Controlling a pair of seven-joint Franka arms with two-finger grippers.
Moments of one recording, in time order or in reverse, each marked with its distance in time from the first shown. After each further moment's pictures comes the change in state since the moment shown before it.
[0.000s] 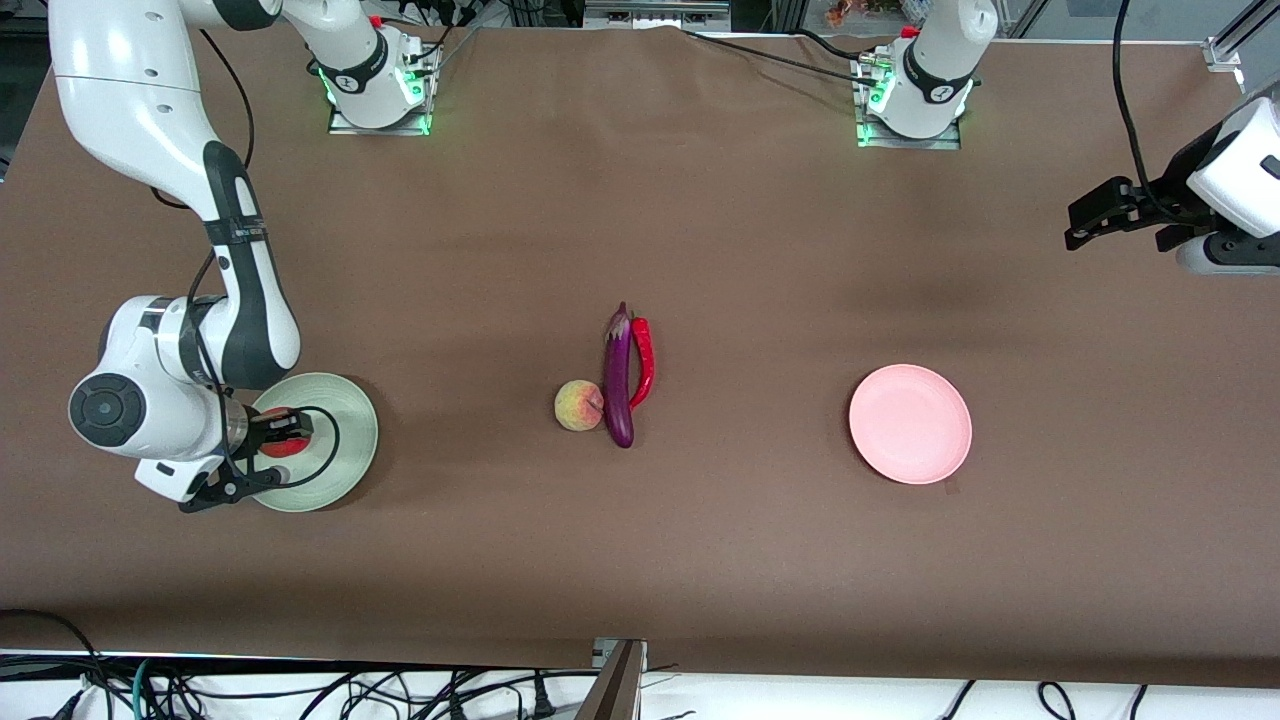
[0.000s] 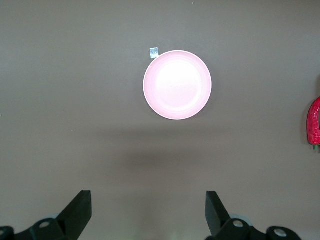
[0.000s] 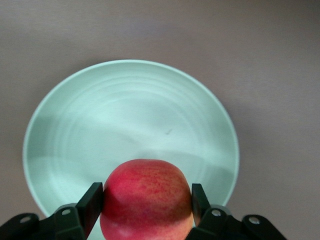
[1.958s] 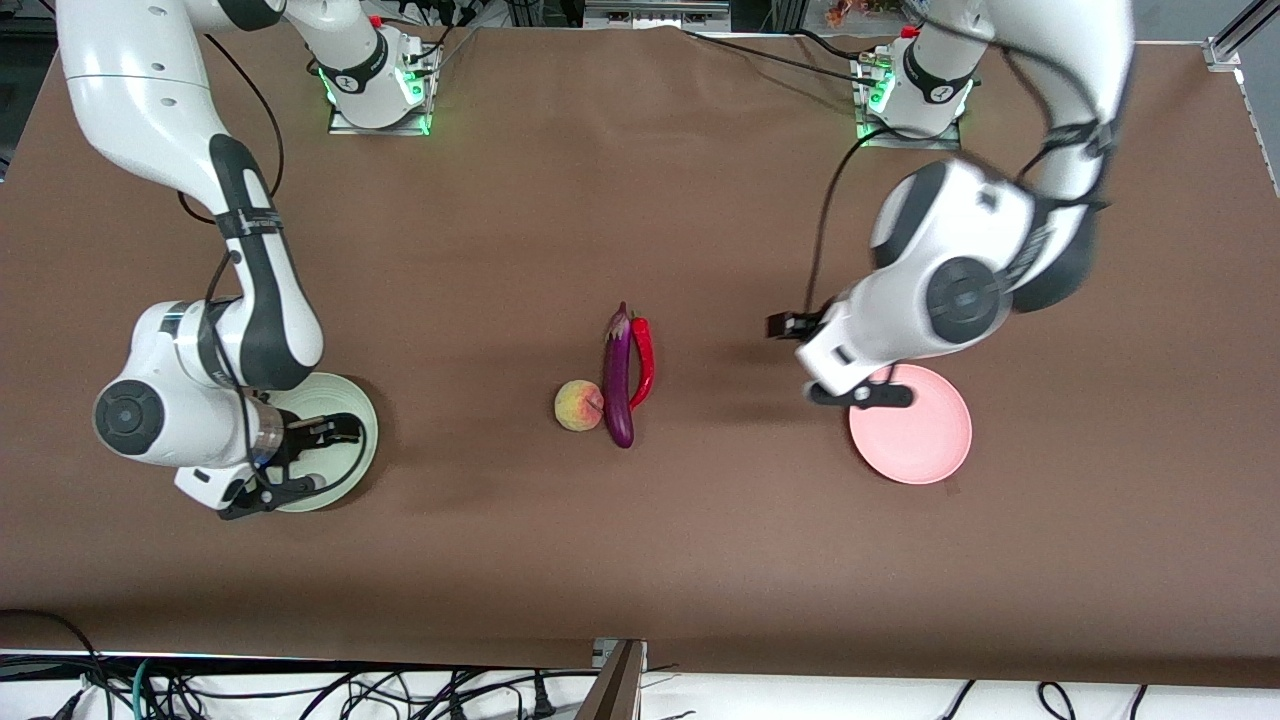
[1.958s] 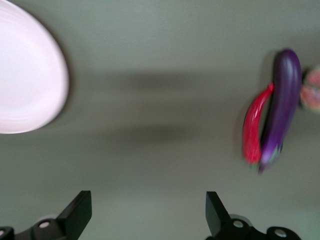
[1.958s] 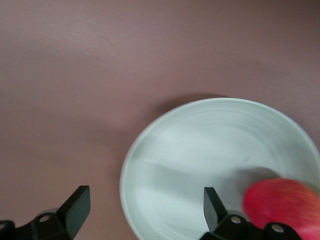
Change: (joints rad) left arm -0.339 0.491 -0.059 0.011 -0.205 0.368 -0.378; right arm 0.003 0.016 0.131 0.077 0.081 -0.066 0.123
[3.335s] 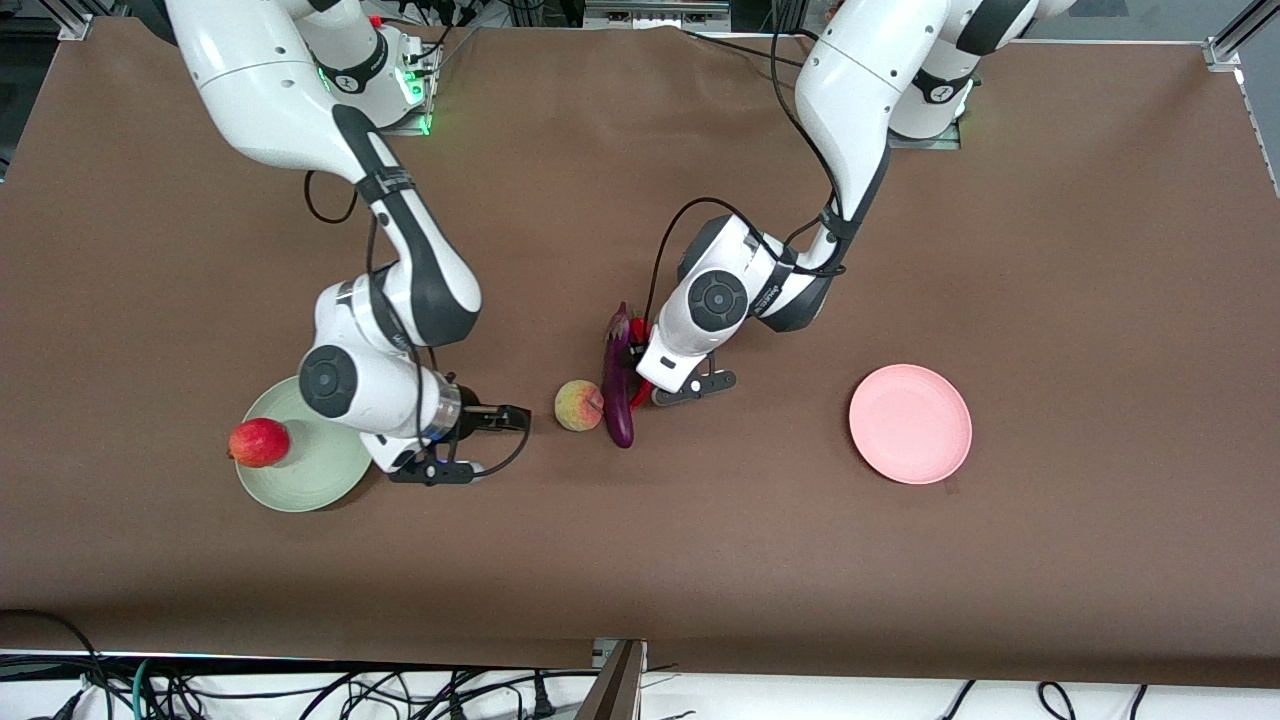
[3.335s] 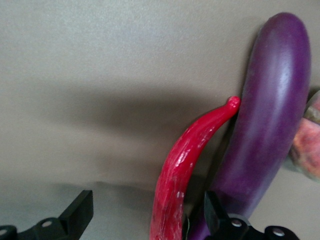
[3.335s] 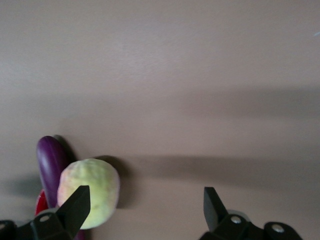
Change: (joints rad) left arm -0.239 0.287 0.001 0.009 -0.101 0.464 -0.333; right arm 0.202 0.036 0.107 -0.001 0.186 0.152 0.492
